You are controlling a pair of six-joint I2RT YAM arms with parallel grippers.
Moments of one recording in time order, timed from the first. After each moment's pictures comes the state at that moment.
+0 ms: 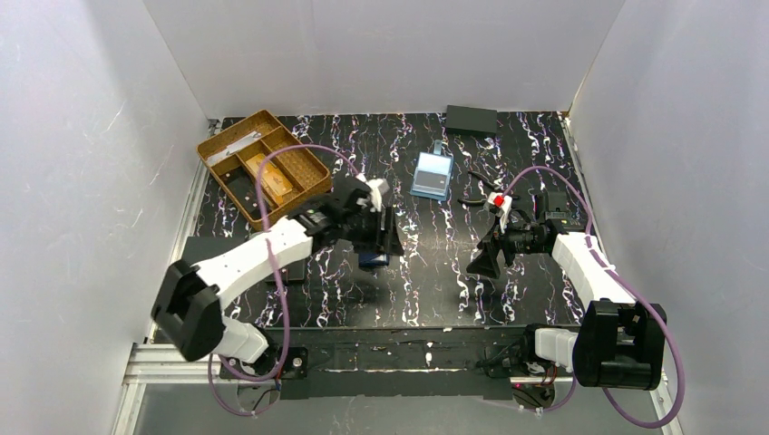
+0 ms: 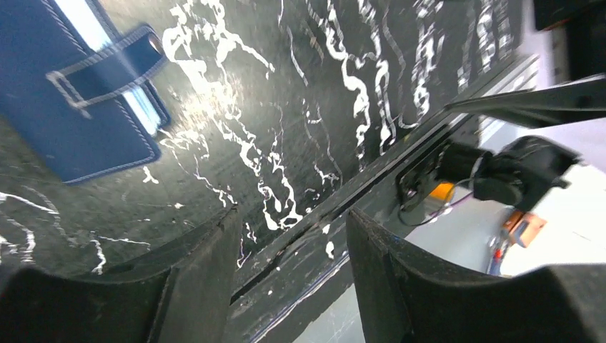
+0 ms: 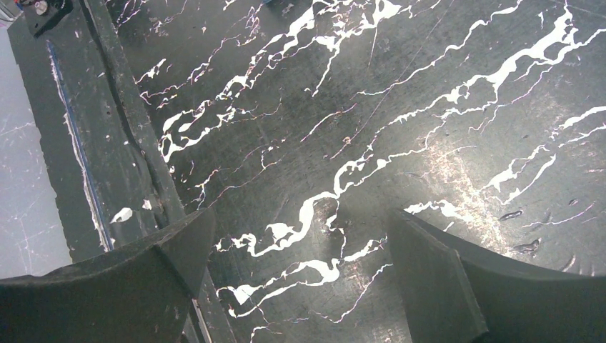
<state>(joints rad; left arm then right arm) -0.72 1.39 1.06 -0.50 0.31 -0.61 -0.01 1.19 0.72 -0.71 -1.00 -0.74</state>
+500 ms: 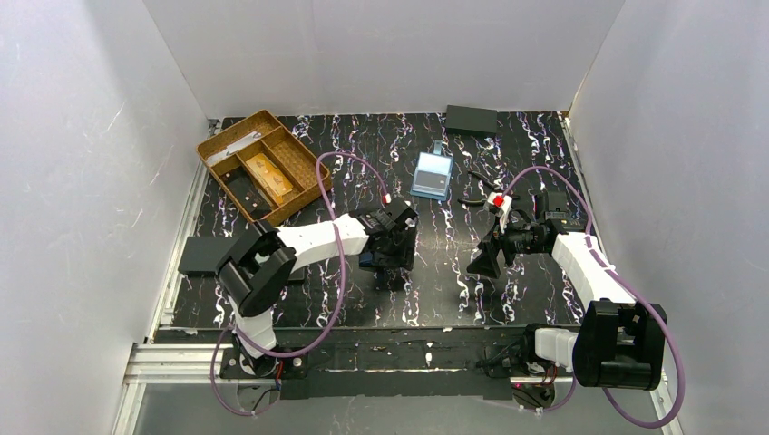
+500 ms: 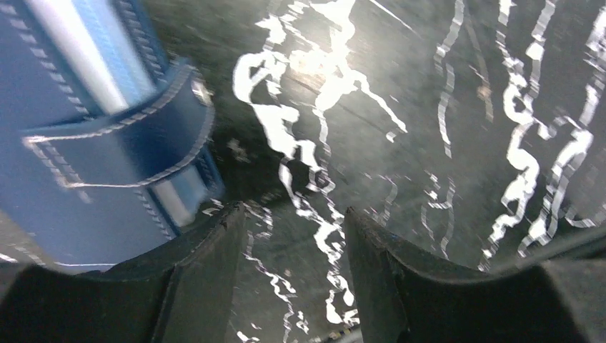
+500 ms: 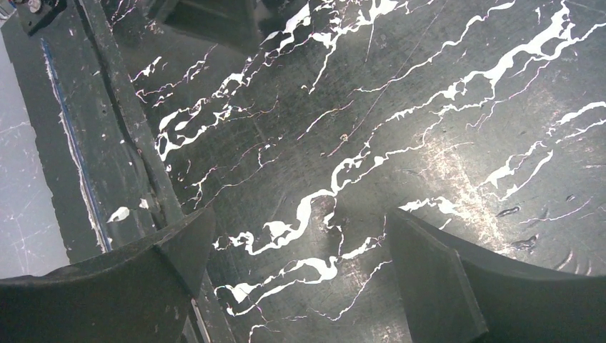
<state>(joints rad) -0.89 1.79 1.18 -0.51 0.00 -0.68 -0.01 1.19 0.72 -0.71 -0.99 -0.74</state>
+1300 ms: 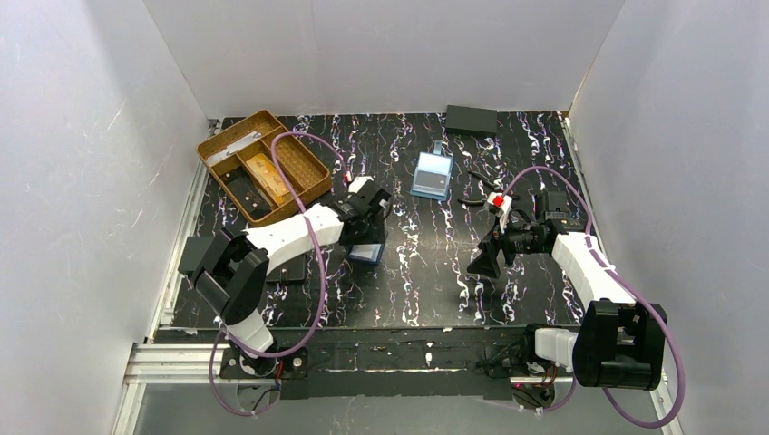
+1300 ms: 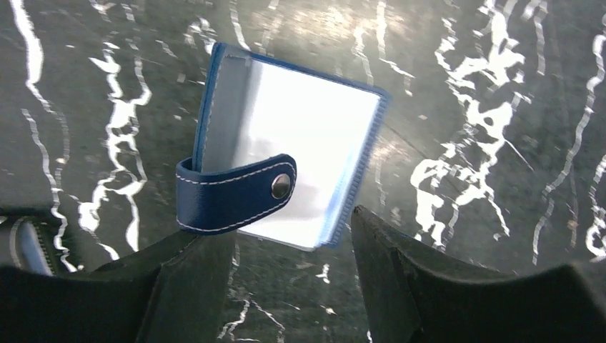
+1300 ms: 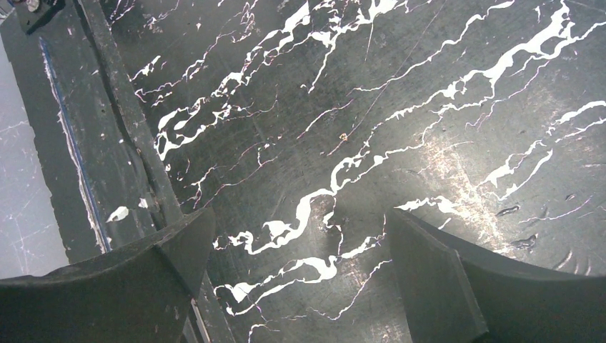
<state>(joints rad) -0.76 1.68 1.15 -0.59 -0.32 -0.68 0.00 1.19 0.72 -0.71 -0.99 -0.74</state>
